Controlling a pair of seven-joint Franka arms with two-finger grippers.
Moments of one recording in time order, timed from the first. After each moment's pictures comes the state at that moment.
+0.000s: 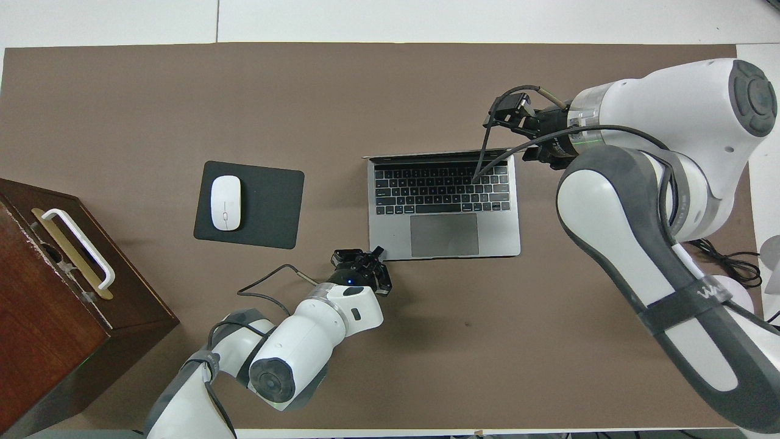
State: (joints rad) left arm -0.82 0.25 0.06 -2.53 -0.04 3.50 -0.08; right arm -0.03 0.23 0.26 -1.77 0.36 2.25 0.58
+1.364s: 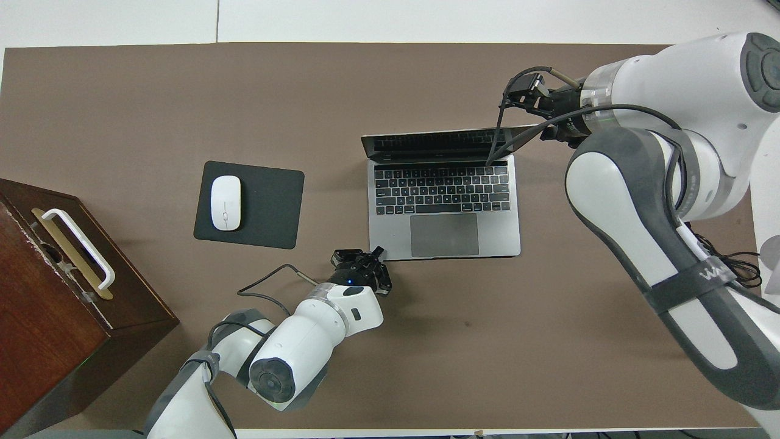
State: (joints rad) left arm -0.82 0.25 0.06 -2.53 -0.04 3.50 -0.08; right arm -0.03 0.28 0.24 -1.68 0.25 2.23 0.57
